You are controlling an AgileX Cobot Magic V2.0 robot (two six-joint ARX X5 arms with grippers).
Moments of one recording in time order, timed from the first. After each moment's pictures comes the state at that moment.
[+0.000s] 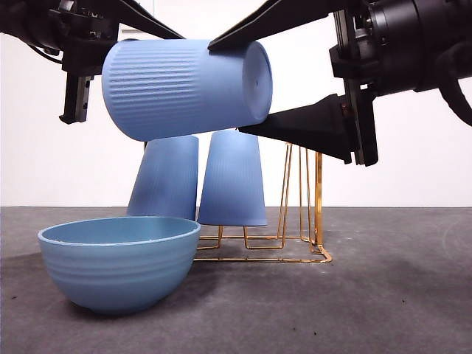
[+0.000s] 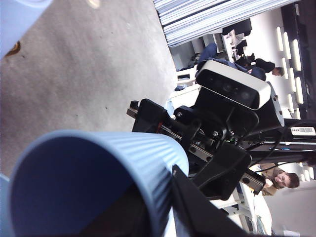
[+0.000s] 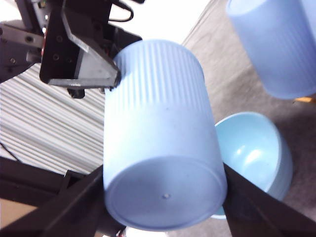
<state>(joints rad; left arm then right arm) -0.35 1.35 0.93 -0.32 1.14 -0.45 0.69 1.19 0.36 0.70 -0.58 0.83</state>
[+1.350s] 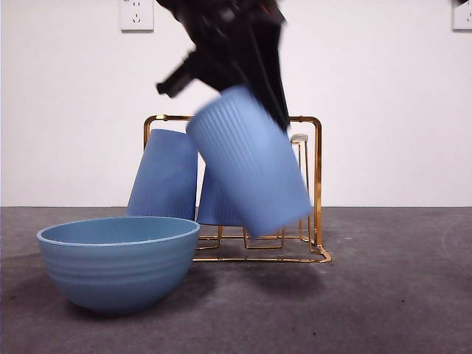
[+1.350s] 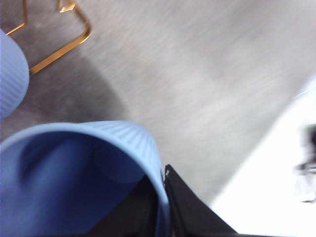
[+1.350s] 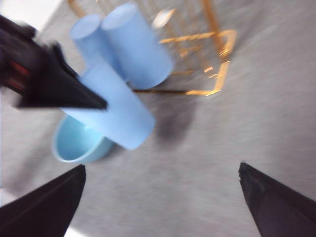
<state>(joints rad) -0.85 1.74 1.52 -0.89 0.27 -0.24 0.52 0.38 0.65 -0.80 -0.15 0.49</state>
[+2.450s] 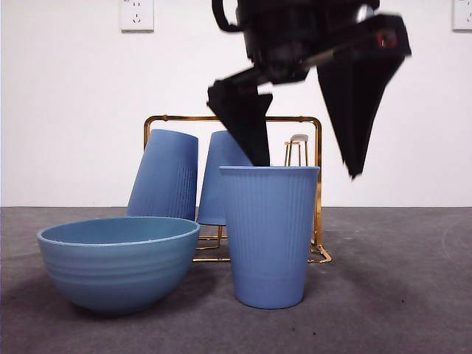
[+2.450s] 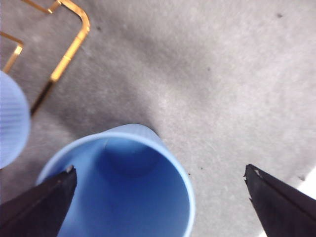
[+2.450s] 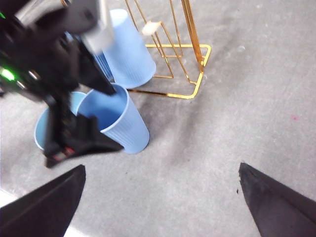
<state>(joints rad) -1.00 1.93 1.75 -1.08 -0.03 -0.05 0.52 0.36 0.74 -0.93 -0.11 0.39</state>
